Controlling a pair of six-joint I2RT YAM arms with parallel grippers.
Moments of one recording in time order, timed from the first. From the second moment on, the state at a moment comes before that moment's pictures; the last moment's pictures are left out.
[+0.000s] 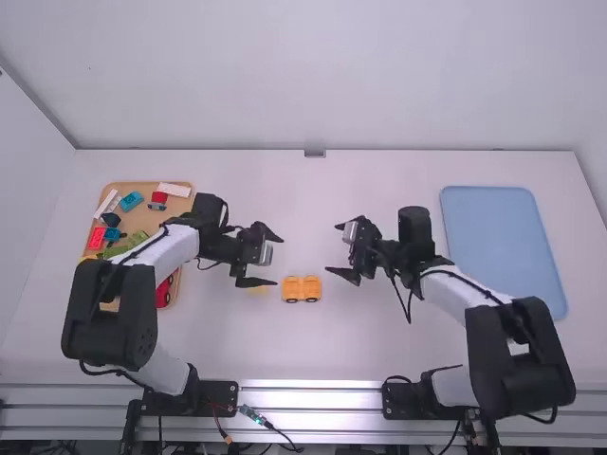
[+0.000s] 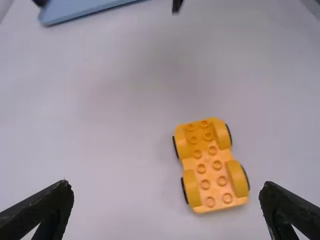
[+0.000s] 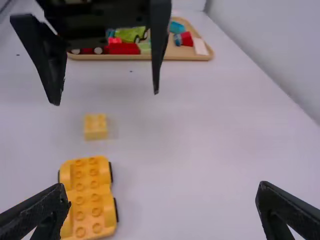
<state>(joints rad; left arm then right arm) -0.05 1.65 0.90 -0.61 1.01 1.59 0.23 1.53 0.60 0.25 -0.99 -0.77</state>
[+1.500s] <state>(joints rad) 0.19 1.68 0.63 -0.31 1.07 1.62 0.42 1.92 0.50 0.67 -0.97 -0.69</state>
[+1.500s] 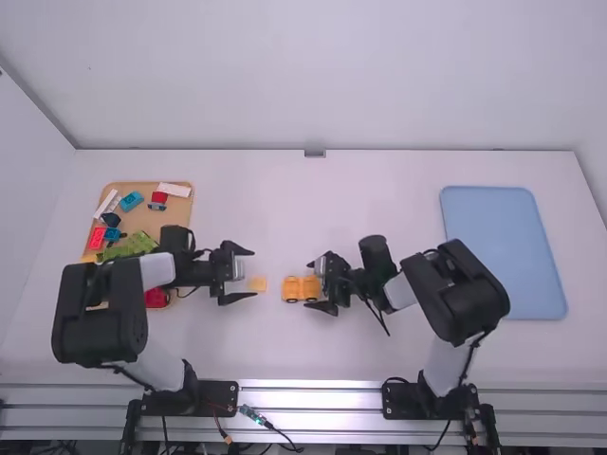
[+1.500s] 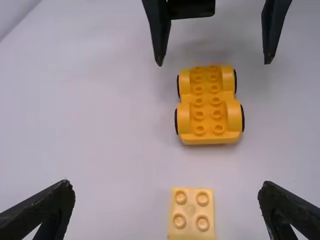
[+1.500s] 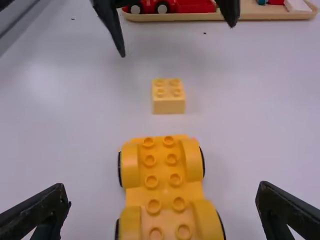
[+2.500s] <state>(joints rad) 0.11 1.90 0.65 -0.15 1.01 1.58 0.49 2.04 0.57 0.68 -0.90 -0.66</state>
